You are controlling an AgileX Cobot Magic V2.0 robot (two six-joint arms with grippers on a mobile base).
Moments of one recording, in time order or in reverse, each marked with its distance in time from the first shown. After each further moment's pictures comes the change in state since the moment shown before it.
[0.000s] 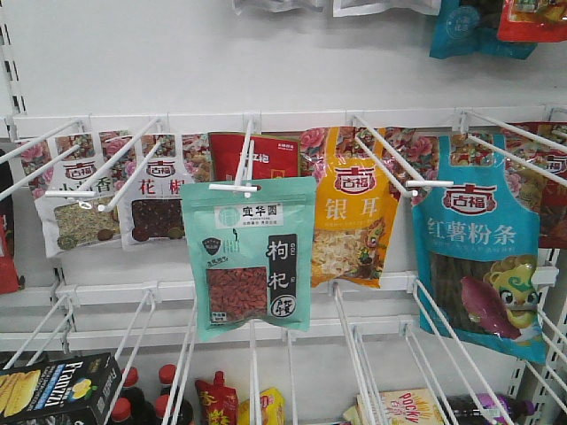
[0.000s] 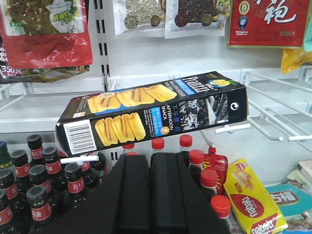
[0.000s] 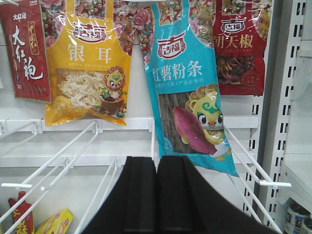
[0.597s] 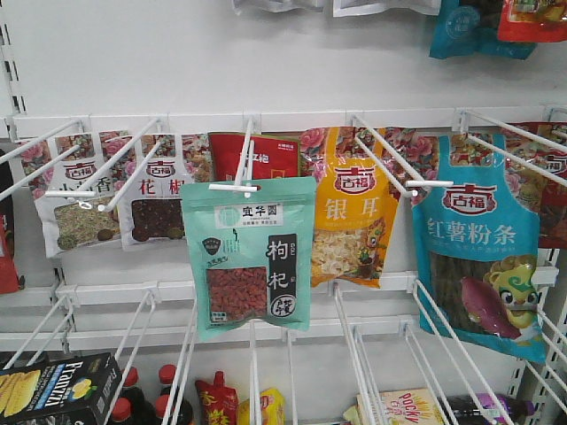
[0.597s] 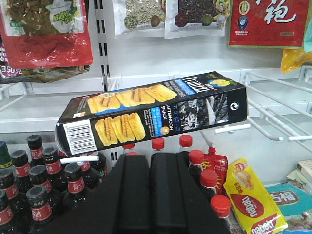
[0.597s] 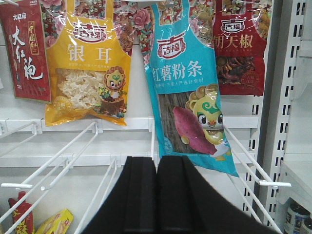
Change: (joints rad) left arm 0.000 0.000 0.000 0.000 0.000 0.000; right arm 0.000 0.000 0.000 0.000 0.000 0.000
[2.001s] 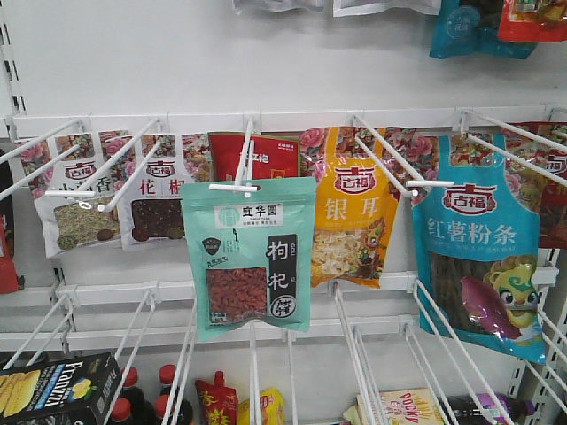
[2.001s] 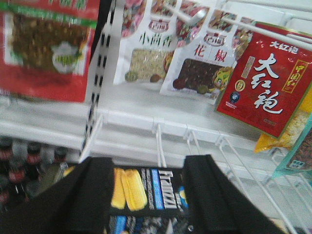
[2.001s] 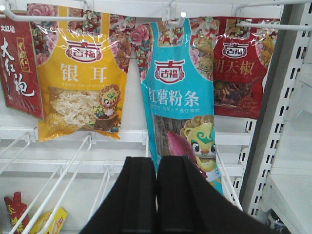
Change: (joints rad) left arm 0.000 0.514 -0.560 0.032 0.145 -0.358; right arm 0.000 0.465 -0.534 -0.072 0.220 0.018
